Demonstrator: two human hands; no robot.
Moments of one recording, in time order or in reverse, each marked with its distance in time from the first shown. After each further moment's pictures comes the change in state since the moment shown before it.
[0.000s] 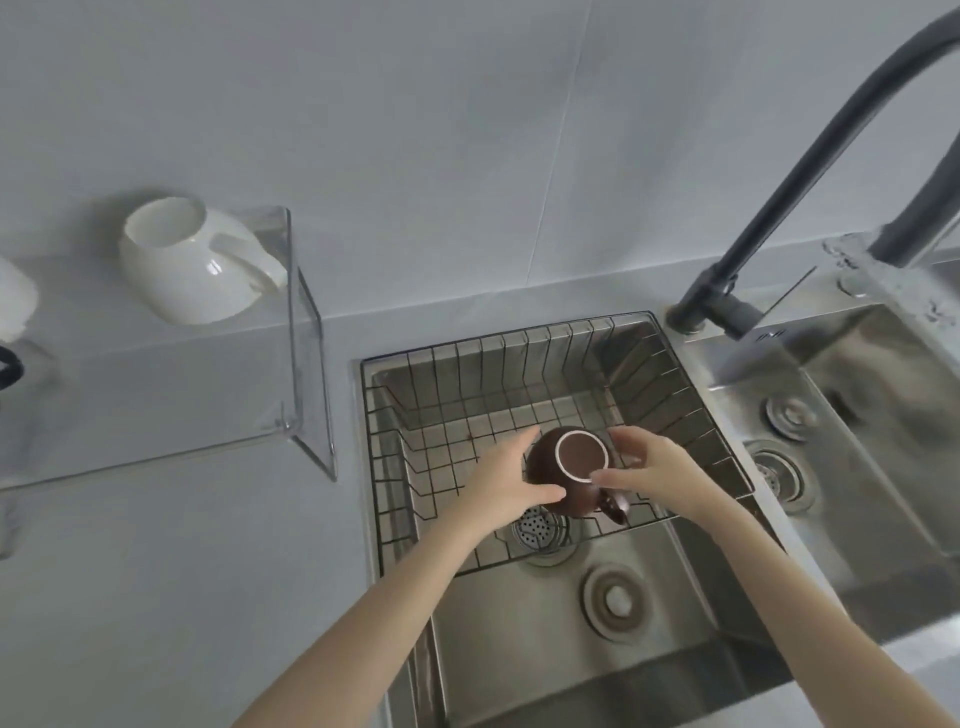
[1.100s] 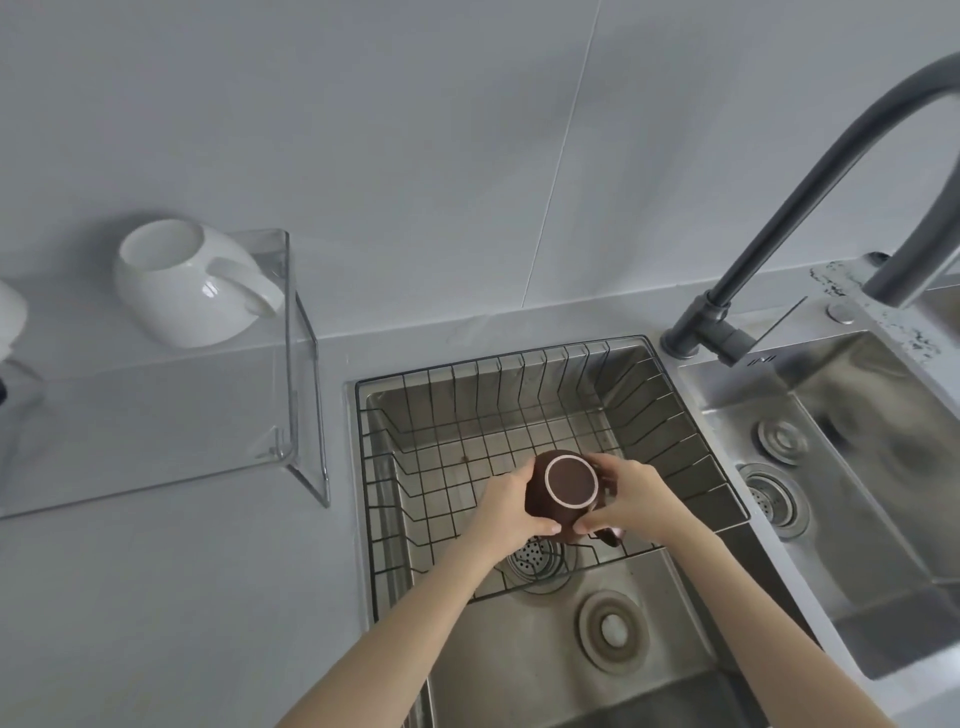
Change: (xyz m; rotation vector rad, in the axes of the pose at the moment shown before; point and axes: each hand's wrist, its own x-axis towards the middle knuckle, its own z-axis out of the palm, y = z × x) left_hand 0.021 -0.018 0.018 0.071 0.009 0.012; right_hand 0.011 -0.011 0.012 -0.134 0.002 -0.063
